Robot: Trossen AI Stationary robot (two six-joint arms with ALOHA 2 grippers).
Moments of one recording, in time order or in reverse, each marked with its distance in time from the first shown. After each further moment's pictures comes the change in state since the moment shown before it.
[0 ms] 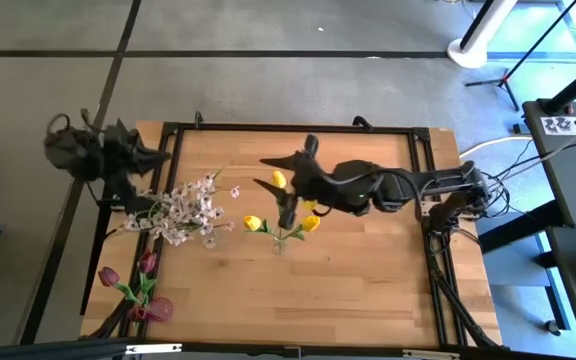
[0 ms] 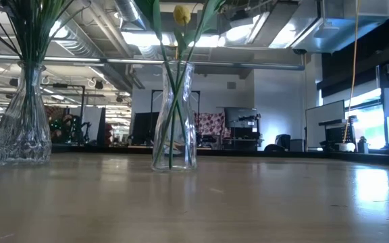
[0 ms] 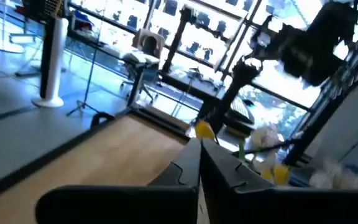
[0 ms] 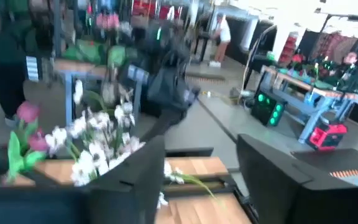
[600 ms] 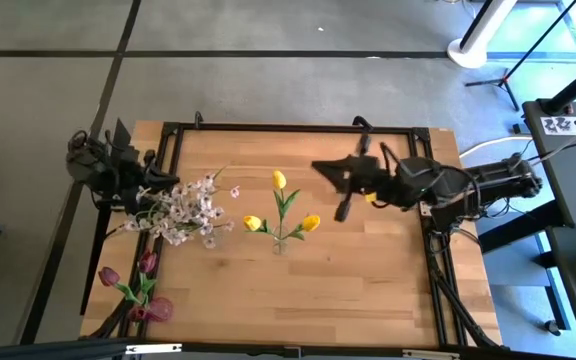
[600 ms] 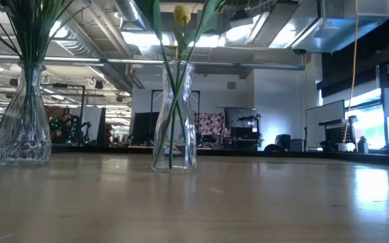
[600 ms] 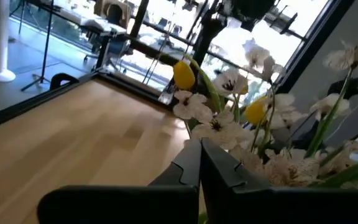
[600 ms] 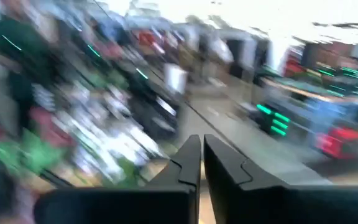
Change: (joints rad) left arm -0.001 -0.220 -0.298 0.047 0.180 -0.052; right arm 0.001 -0.451 -0.632 0.321 -0.031 0.035
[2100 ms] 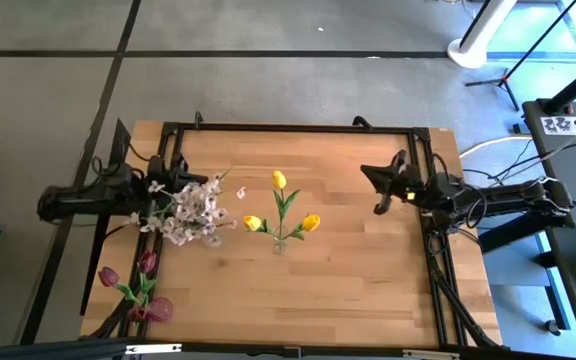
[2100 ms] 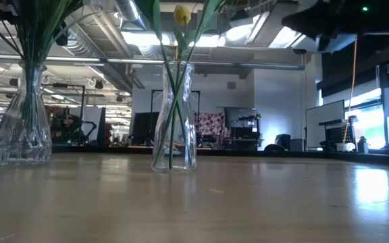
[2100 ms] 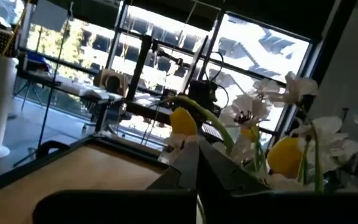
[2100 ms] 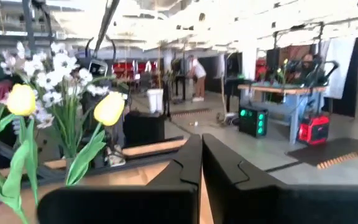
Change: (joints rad) left arm 0.758 0.065 -0.407 0.815 0.670 0.237; right arm -0.222 -0.657 -1.057 0.517 -0.108 0.084
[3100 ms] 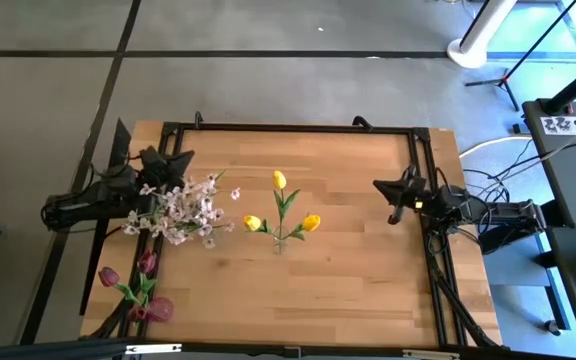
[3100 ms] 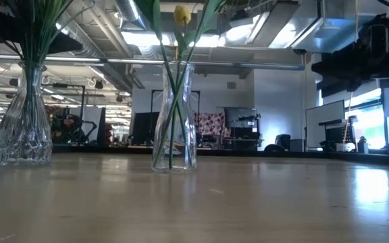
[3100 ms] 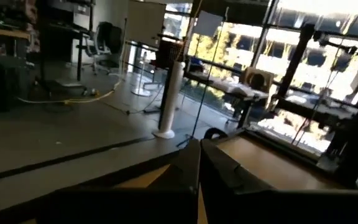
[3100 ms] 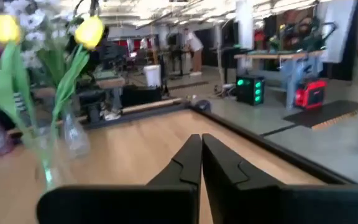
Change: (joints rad) left arm 0.089 -0.155 0.003 -0.337 -0.520 0.056; right arm -0.001 -0.672 -0.302 -0.498 0.011 0.092
